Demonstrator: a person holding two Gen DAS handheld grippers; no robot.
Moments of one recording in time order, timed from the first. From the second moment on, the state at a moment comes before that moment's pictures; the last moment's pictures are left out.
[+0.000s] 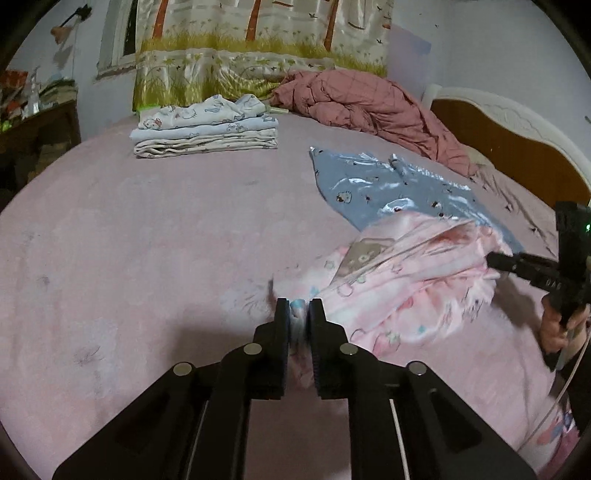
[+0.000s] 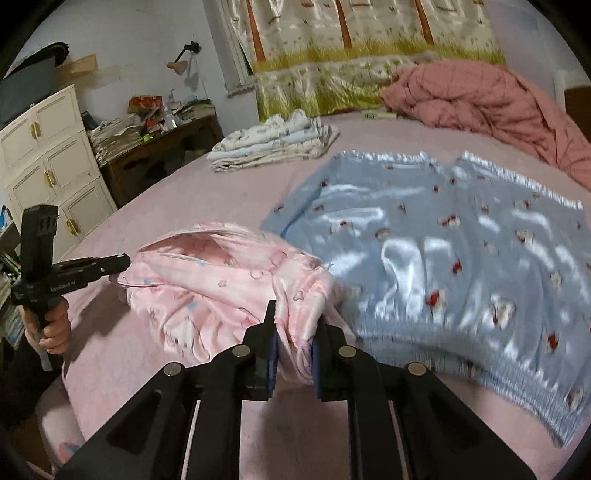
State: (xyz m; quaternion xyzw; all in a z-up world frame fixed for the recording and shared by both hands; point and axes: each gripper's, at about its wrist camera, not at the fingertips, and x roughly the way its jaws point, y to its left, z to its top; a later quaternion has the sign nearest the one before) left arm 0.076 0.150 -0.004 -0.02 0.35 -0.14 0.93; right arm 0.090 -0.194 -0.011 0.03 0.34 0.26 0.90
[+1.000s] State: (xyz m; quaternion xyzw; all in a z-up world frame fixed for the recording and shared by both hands) left arm 0.048 0.137 0.007 0.02 0.33 -0.14 0.93; right arm 0.077 -0.192 0.001 0.03 0.34 0.23 0.91
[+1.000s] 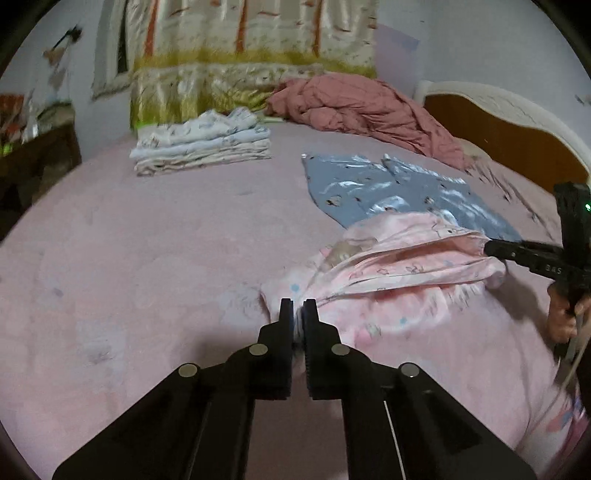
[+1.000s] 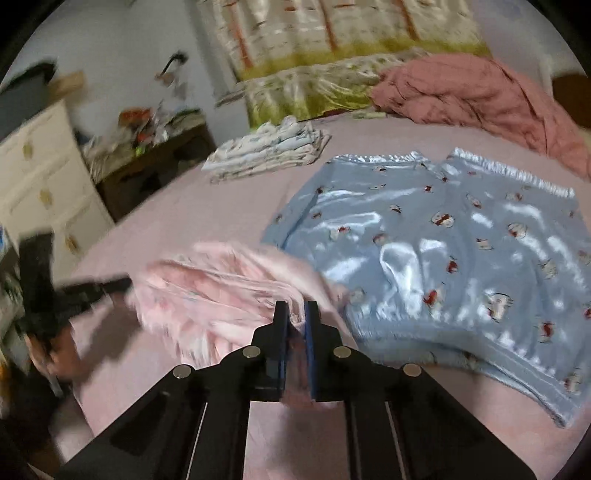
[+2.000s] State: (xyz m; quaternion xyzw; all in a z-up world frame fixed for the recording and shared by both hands) left arm 0.027 0.143 0.002 0.05 0.31 -0.14 0.94; right arm 0.023 -0.189 -0.005 -0.04 0.33 0.21 0.92
